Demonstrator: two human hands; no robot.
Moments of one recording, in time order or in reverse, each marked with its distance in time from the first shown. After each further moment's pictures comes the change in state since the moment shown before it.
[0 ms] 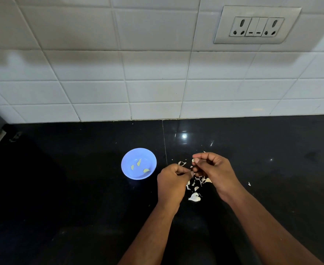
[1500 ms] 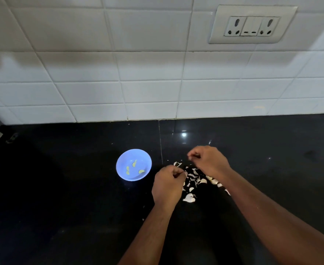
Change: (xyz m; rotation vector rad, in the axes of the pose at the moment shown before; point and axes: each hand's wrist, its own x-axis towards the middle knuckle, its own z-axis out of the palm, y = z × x) left_hand 0.005 -0.005 0.007 0.288 0.040 -0.001; right_hand 0.055 -0.014 -0.013 -1.031 -0.095 -0.106
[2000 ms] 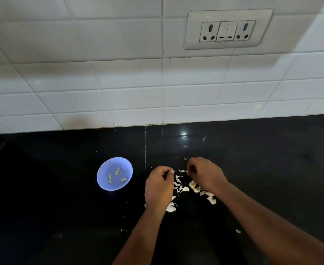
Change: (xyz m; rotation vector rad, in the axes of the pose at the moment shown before) left_hand 0.010 0.026 0.041 -0.103 0.080 0.000; right_hand 0.002 0.064 -0.012 -0.138 -0.074 -0.087
